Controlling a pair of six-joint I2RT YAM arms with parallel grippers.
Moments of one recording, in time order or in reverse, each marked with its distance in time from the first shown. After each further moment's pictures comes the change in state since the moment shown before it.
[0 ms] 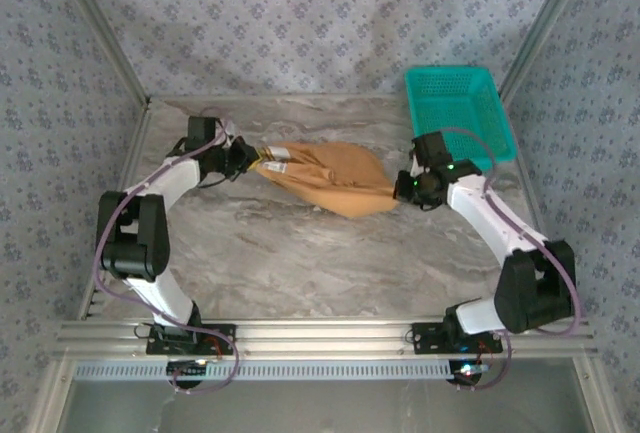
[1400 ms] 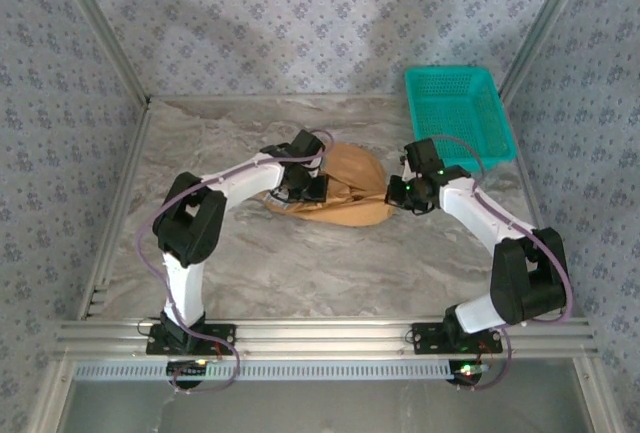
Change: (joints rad) left arm -0.495 0.251 0.338 -0.409 -0.316 0.265; right arm 0.007 0.031 -0.042 0.120 -0.062 0.024
